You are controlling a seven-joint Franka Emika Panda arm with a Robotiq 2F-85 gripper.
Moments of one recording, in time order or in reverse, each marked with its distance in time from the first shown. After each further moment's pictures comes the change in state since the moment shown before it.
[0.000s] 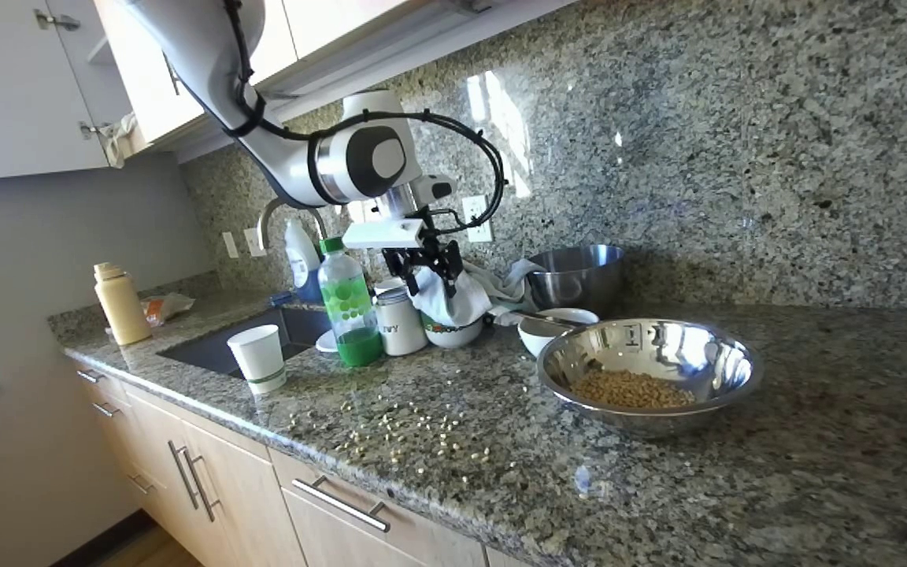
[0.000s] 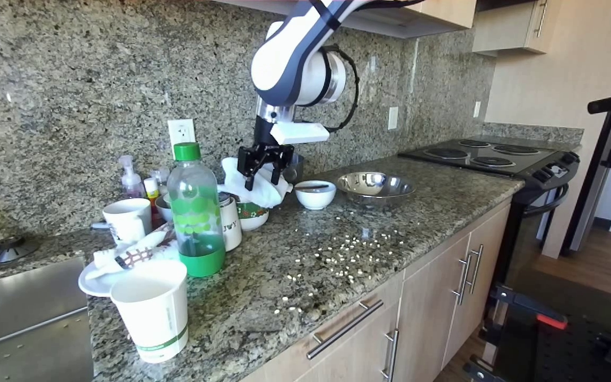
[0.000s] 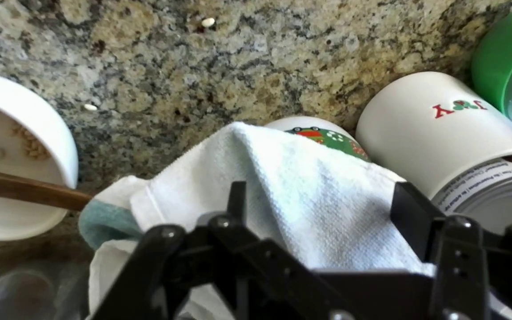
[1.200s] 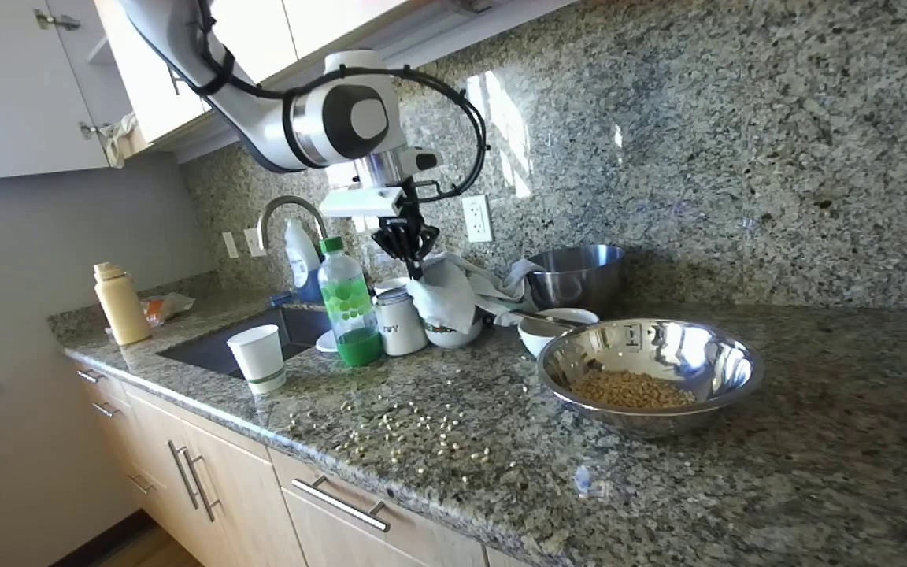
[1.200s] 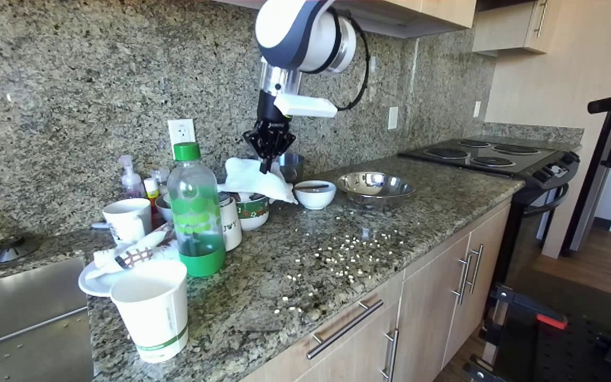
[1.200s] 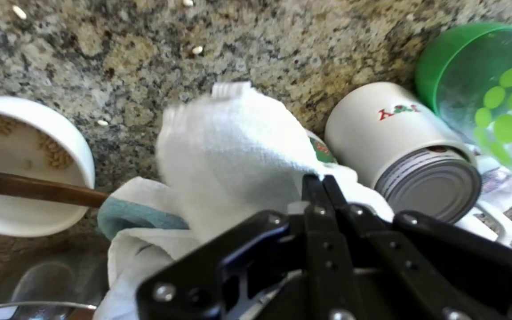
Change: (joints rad) arm -0.014 -0.140 0.026 -0.060 0.025 -0.112 0.024
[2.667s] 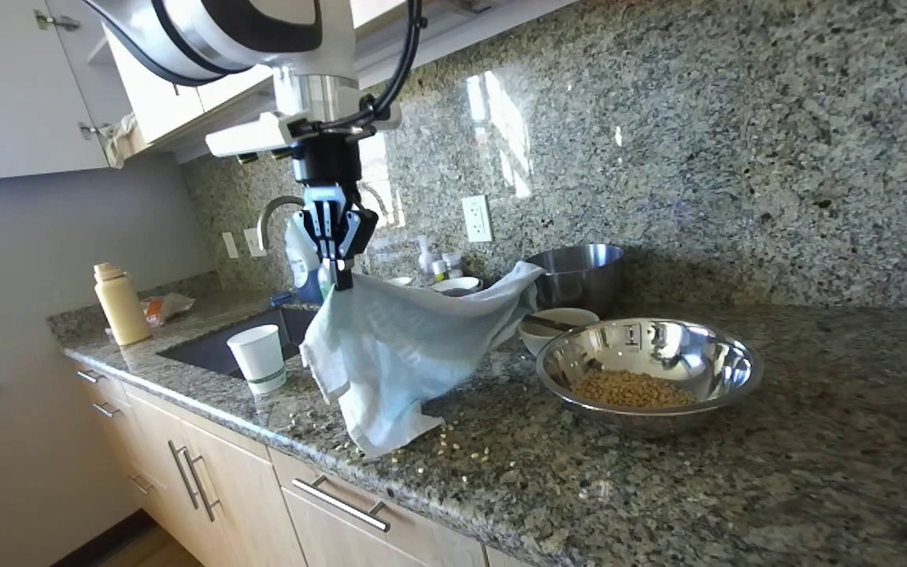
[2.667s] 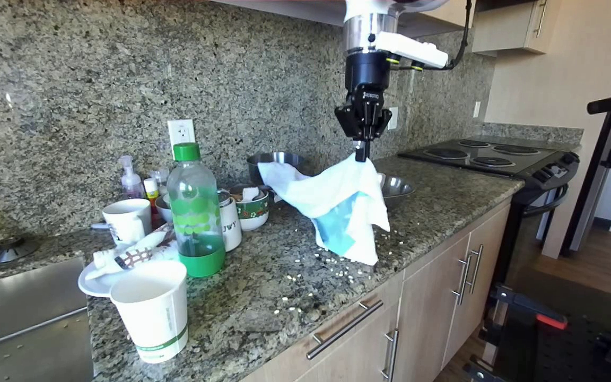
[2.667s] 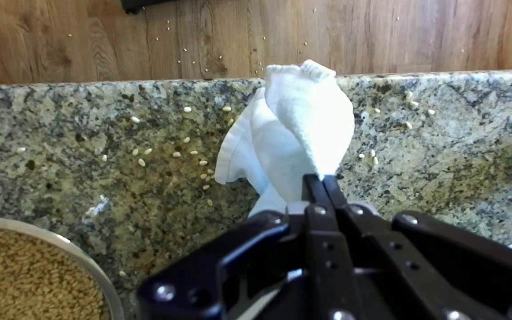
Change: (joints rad) arm -0.038 -0.515 -0.062 -0.432 0.026 -0.392 0.022
